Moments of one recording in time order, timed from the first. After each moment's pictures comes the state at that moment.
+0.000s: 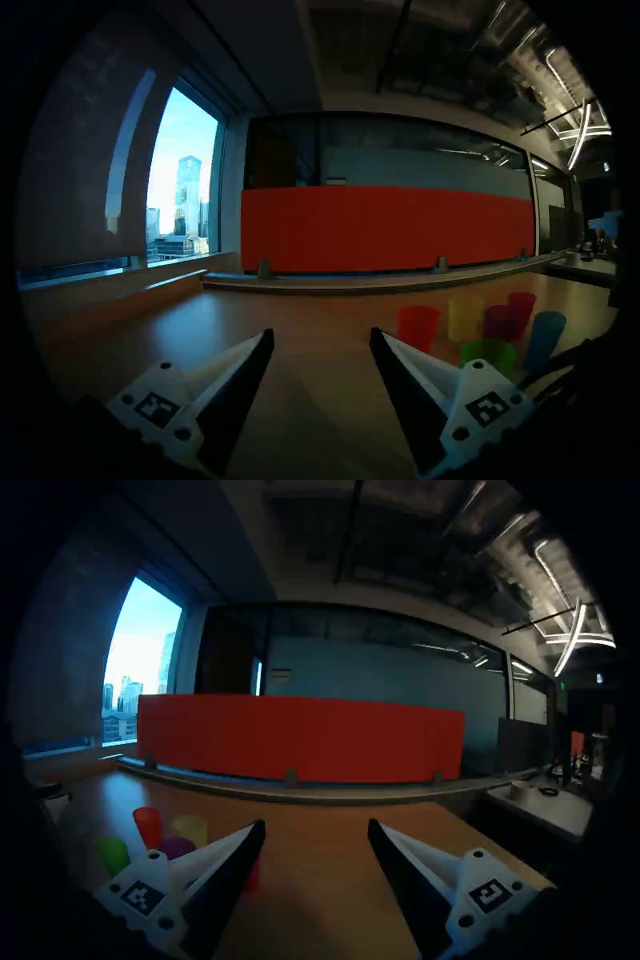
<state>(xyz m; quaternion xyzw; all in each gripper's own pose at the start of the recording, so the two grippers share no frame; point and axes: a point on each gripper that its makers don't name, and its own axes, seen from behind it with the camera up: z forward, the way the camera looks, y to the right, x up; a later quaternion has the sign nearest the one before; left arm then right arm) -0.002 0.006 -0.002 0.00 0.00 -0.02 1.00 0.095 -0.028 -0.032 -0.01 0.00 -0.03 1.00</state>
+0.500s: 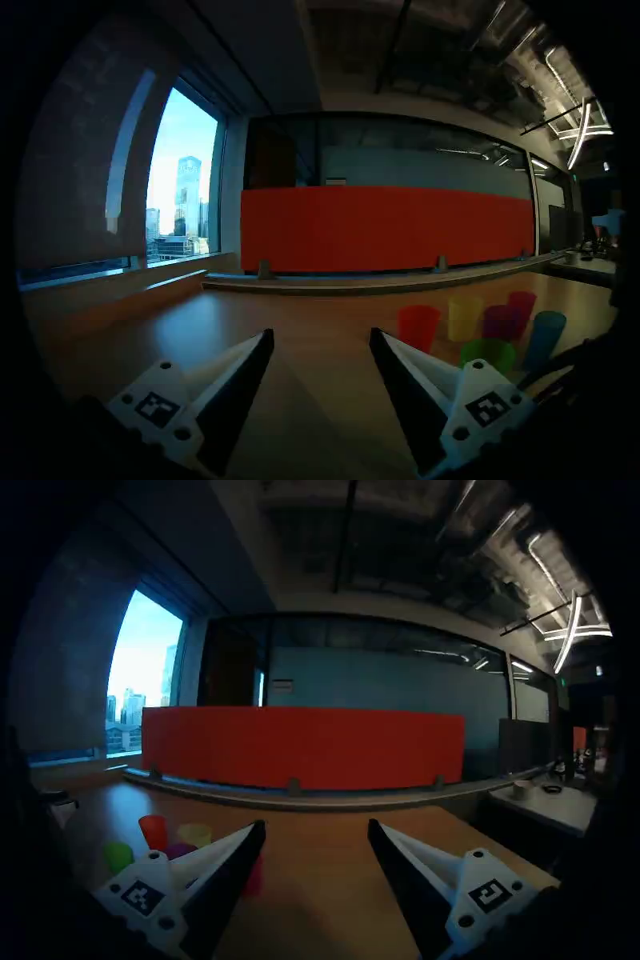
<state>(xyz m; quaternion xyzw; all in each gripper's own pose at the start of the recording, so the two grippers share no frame) -0.002 0.006 -0.003 0.00 0.00 -0.02 1.00 0.101 -0.024 -0.041 0.00 0.03 -0.02 1.00</state>
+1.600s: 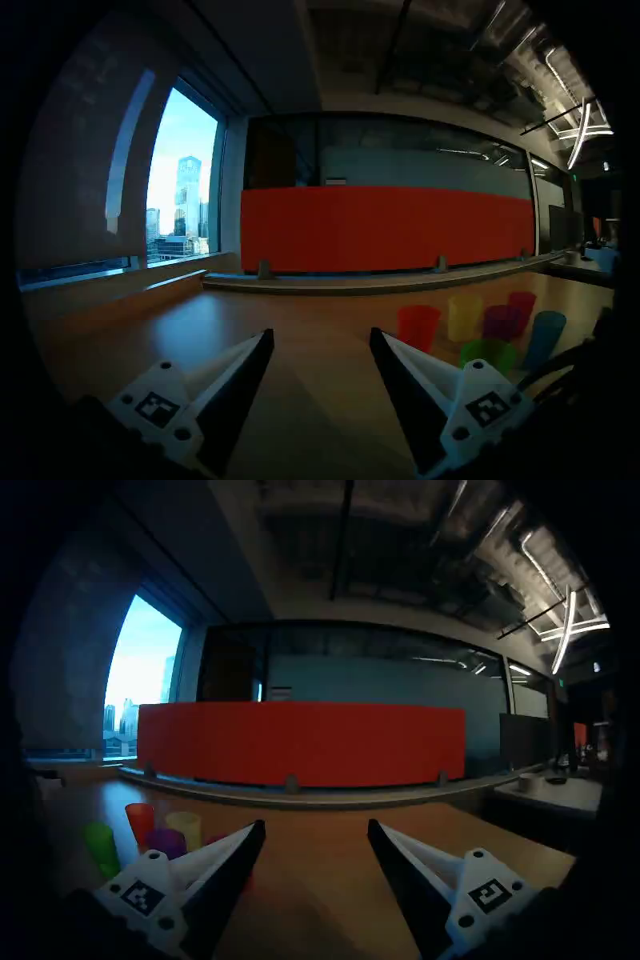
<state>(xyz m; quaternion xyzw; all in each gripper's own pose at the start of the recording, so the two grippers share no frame) -0.002 0.006 -0.003 0.00 0.00 -0.02 1.00 0.045 -0.014 -0.012 0.00 0.05 -0.01 1.00</state>
